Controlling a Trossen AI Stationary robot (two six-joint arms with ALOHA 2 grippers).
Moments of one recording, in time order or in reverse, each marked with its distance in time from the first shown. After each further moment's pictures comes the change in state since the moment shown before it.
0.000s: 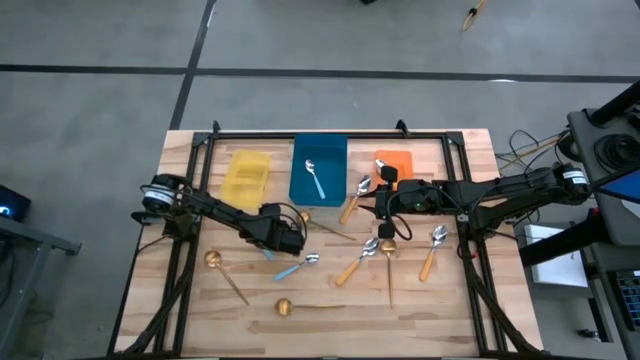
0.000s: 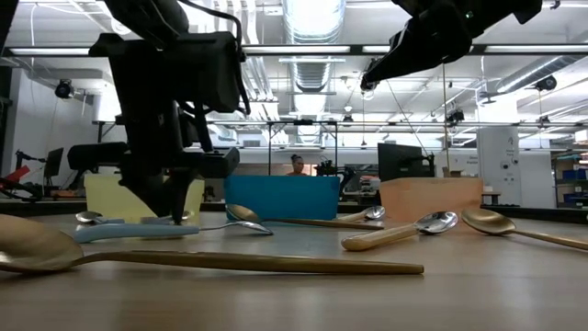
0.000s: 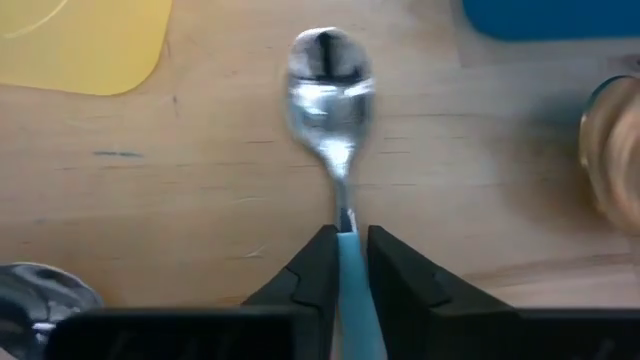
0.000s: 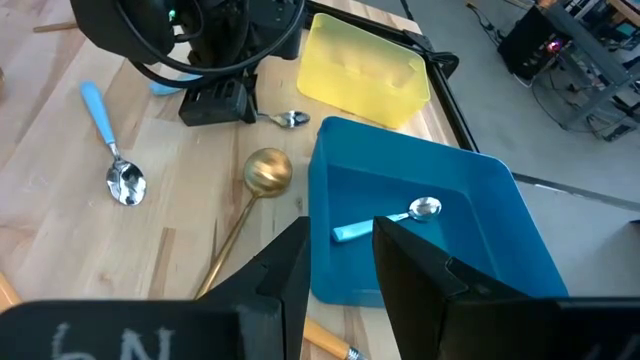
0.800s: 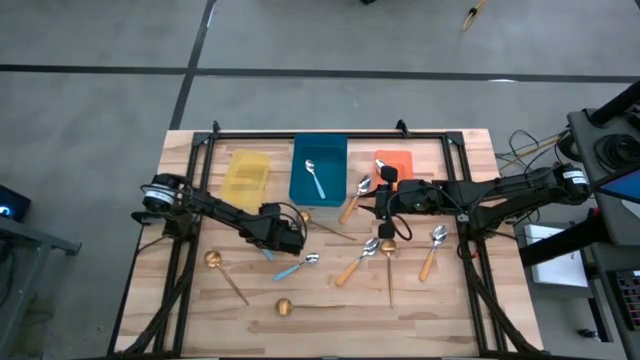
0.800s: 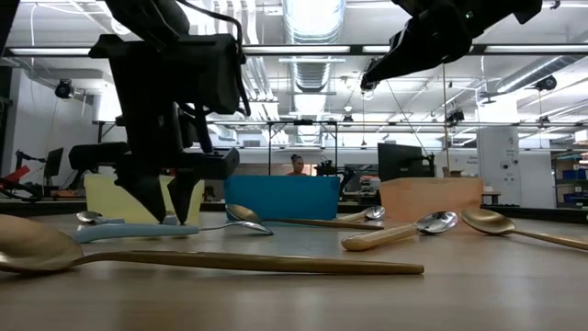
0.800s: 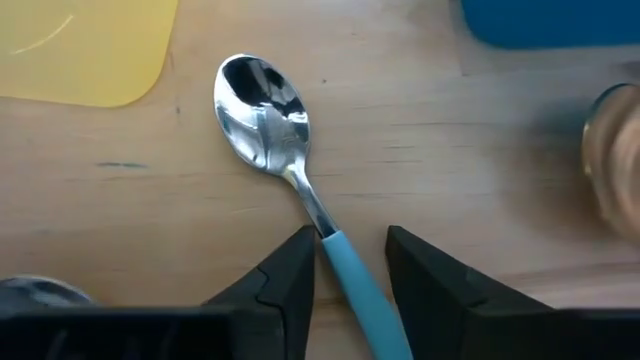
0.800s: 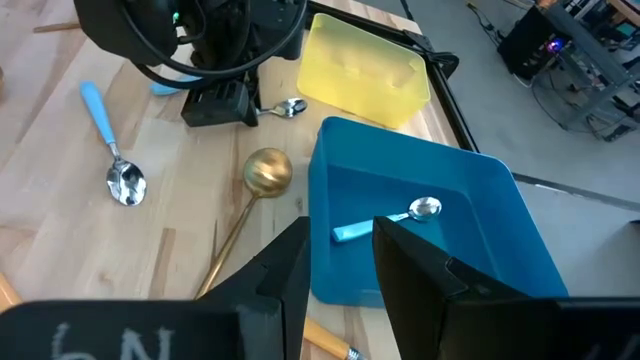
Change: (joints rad) left arm 0.009 -0.007 -0.001 0.002 -0.027 0.018; right arm 0.000 0.000 0.000 0.001 0.000 0.000
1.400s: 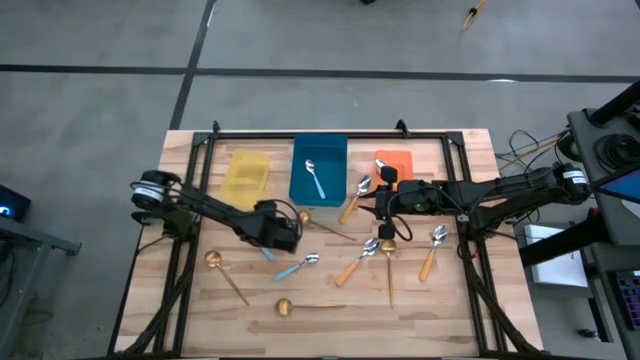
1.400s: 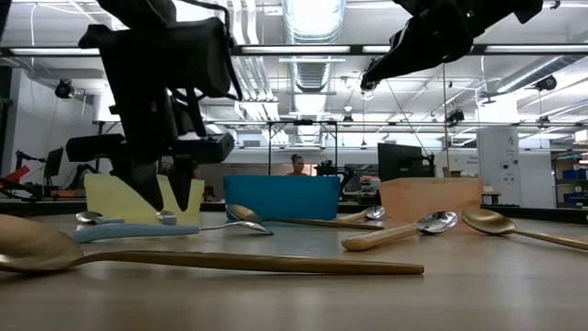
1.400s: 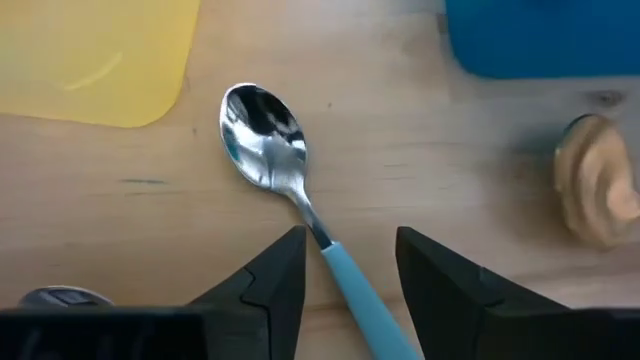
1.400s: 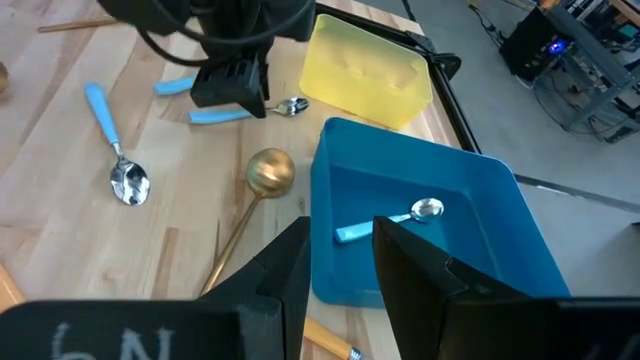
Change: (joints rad) left arm 0.004 -0.077 -0.040 0.015 -0.033 0.014; right arm 0.006 0.000 0.001 -0.001 0.000 -0.001
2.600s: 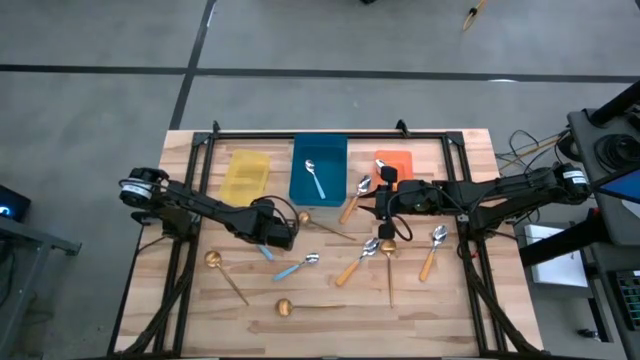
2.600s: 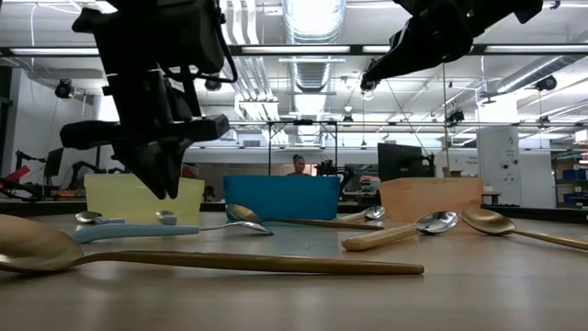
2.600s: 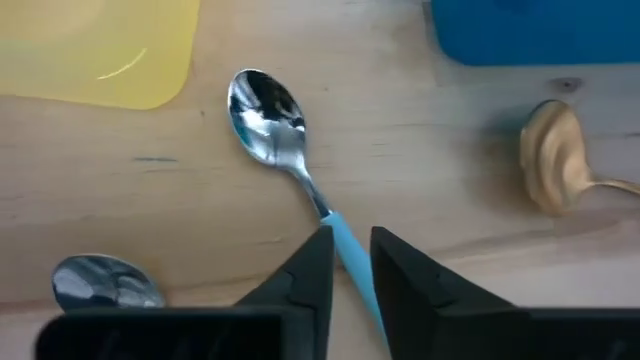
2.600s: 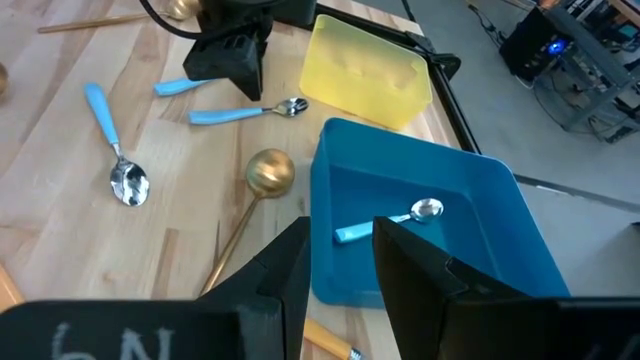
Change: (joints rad) left arm 0.004 -0.111 -0.023 -0.016 0.066 0.020; right arm 0.000 0.000 0.000 0.001 0.000 0.001
